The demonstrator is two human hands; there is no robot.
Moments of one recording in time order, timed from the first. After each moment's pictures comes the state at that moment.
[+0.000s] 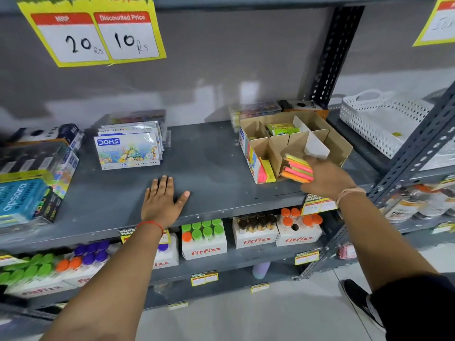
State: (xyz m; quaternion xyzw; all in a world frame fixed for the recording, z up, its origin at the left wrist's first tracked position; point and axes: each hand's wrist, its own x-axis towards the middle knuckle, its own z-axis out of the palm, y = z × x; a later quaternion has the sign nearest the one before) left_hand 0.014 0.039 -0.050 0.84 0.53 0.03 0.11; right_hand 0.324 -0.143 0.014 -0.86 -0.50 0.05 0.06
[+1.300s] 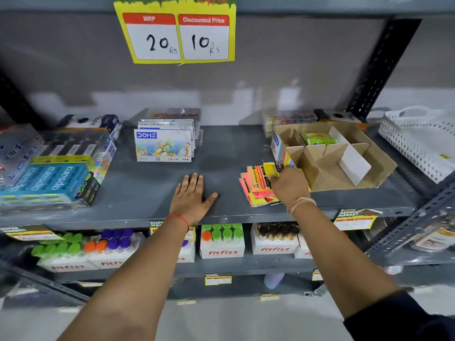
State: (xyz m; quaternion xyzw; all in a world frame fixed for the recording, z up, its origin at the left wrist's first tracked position) left_hand 0.007 0.045 -0.050 0.86 0.50 0.02 0.11; right_hand 0.194 -0.059 0.023 -0.88 -0.36 0.14 0.27
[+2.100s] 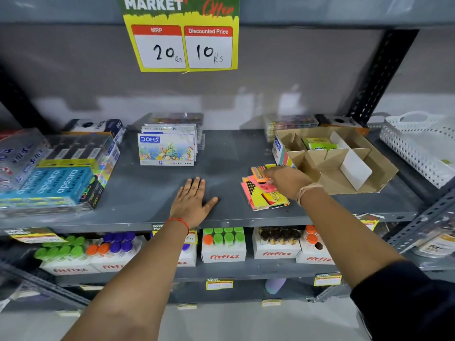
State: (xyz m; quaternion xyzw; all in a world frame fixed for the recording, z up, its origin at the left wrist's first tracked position) left_hand 0.002 0.047 -0.047 0.87 0.49 0.01 0.11; right_hand 0.222 -0.036 0.031 -0.78 -0.62 0.09 -0.07
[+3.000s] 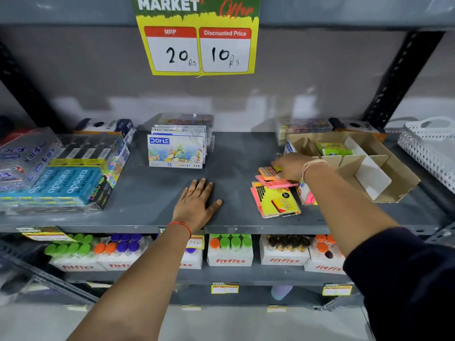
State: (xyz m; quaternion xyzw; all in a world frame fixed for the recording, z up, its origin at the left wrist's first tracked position) left_hand -0.005 0.055 -0.045 0.86 0.48 0.05 0.13; right_hand 0.239 0.012 0.053 -0.75 -0.63 0.13 -0.13
